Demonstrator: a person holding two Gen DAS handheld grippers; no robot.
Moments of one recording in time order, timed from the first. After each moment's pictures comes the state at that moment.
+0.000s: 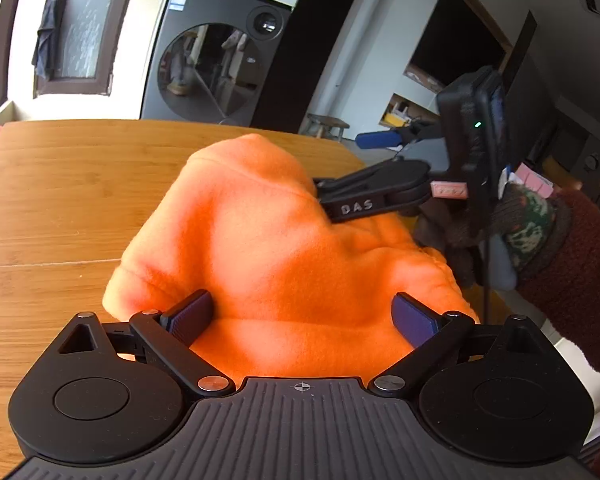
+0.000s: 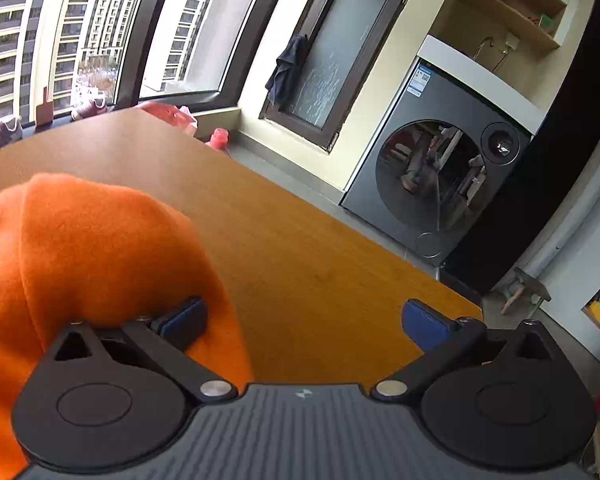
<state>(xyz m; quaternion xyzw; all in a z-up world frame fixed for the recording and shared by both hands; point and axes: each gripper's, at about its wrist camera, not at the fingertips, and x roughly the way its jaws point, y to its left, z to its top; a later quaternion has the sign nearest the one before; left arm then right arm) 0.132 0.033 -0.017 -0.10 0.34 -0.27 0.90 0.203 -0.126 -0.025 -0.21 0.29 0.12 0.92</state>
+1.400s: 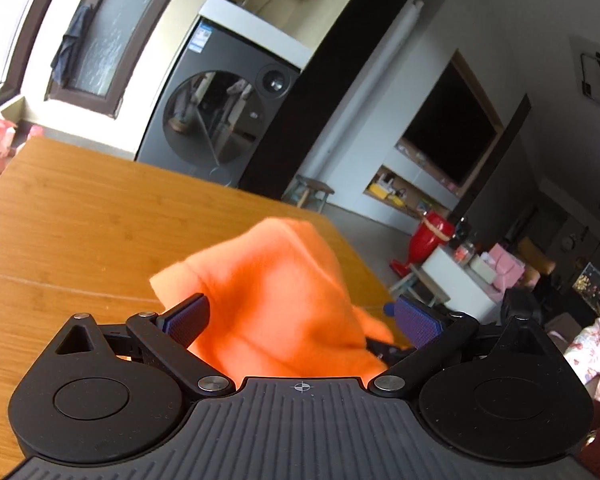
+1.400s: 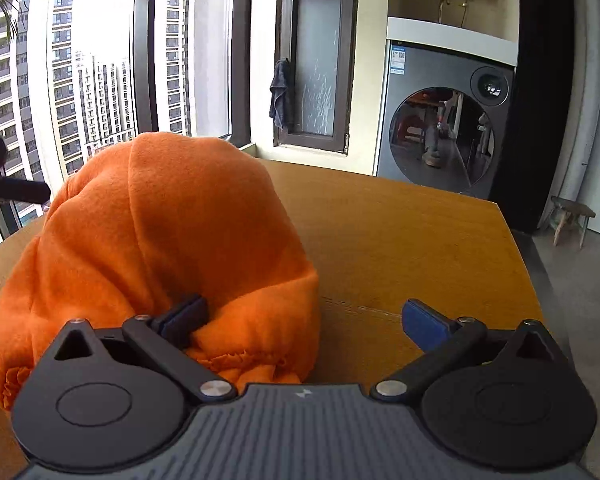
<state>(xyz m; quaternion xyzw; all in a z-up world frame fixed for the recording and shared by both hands) 0.111 0.090 0.026 -0.22 0.25 -0.29 0.90 0.083 -0.182 -0.035 -0.06 0.27 0.16 0.95</state>
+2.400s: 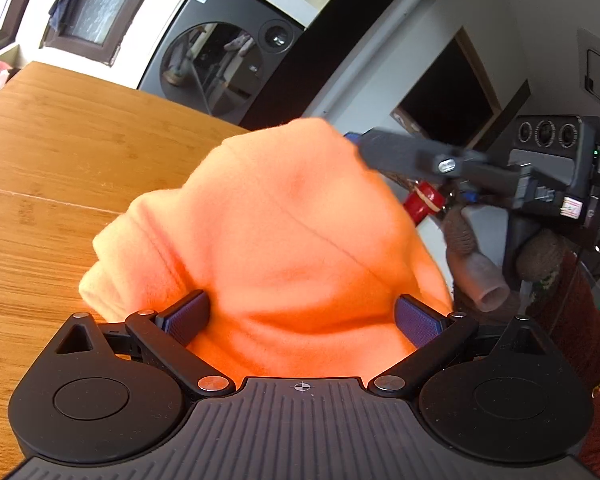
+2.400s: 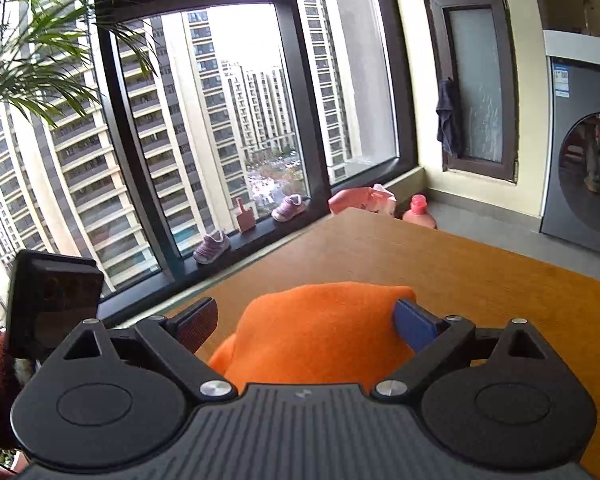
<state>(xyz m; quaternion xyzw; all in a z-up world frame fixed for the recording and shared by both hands) 0.118 0.086 -0.035 -0.21 0.32 -0.30 0.87 0.149 -0.099 0.024 -0.06 0.30 0.35 0.89</state>
